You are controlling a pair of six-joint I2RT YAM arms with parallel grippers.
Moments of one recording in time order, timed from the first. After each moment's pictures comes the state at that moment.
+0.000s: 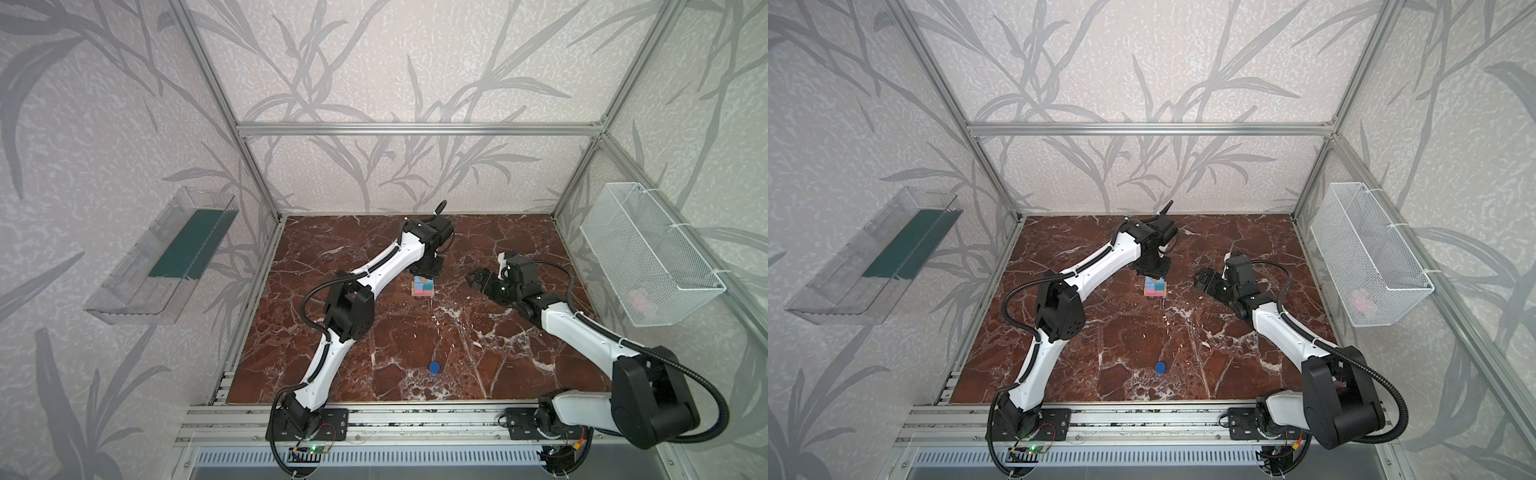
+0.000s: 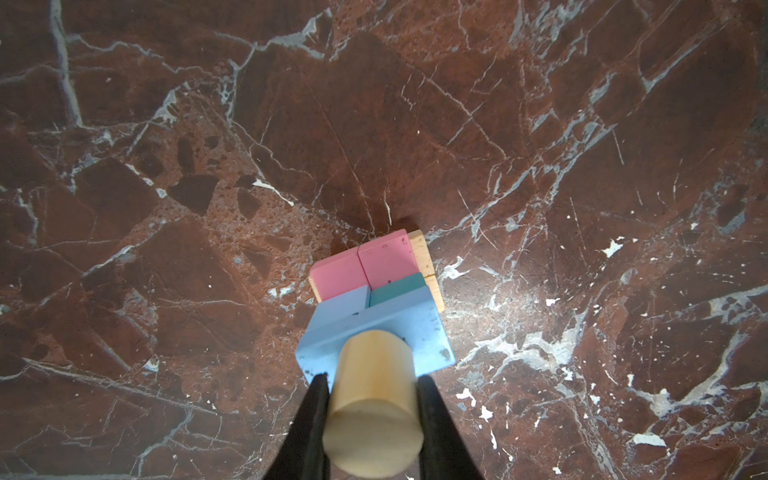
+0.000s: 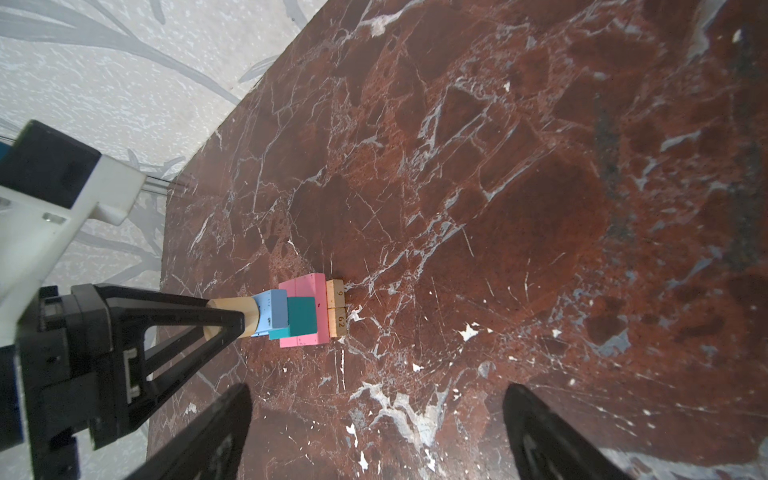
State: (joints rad) left arm -0.69 2.32 2.25 -1.26 -0.07 -0.34; right arm 0.28 1.32 0.72 -0.08 -0.22 0.76
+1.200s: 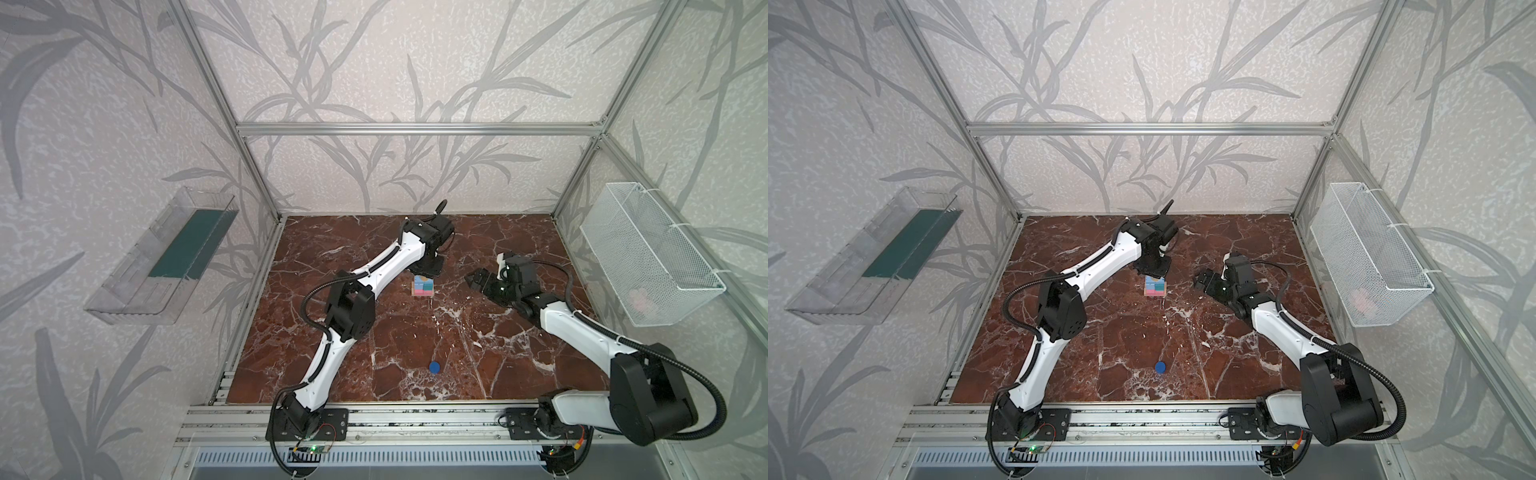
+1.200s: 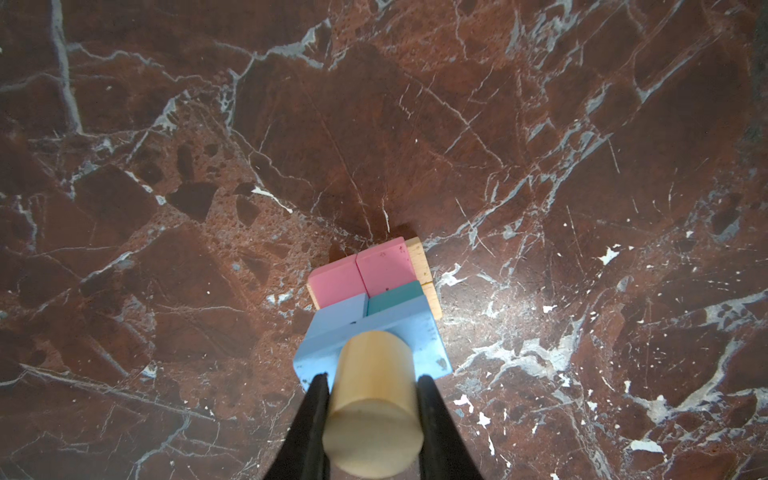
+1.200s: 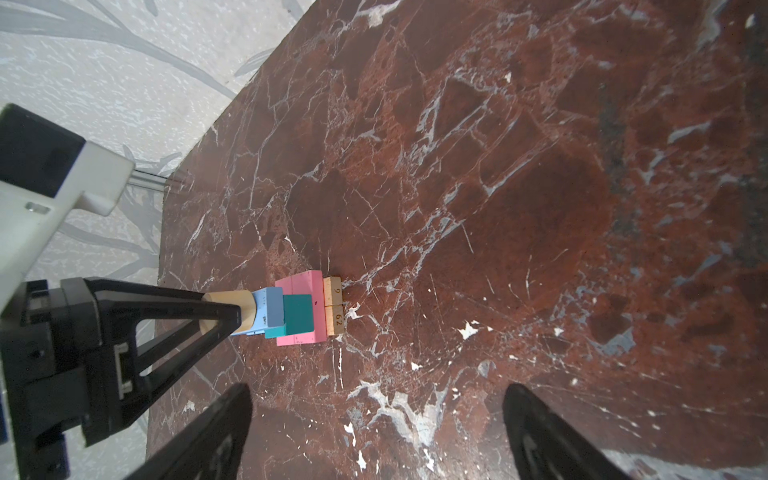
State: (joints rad) left arm -0.68 2.34 2.27 -1.26 -0.07 -0.34; right arm 0.28 1.34 0.72 -0.08 -0.23 0.76
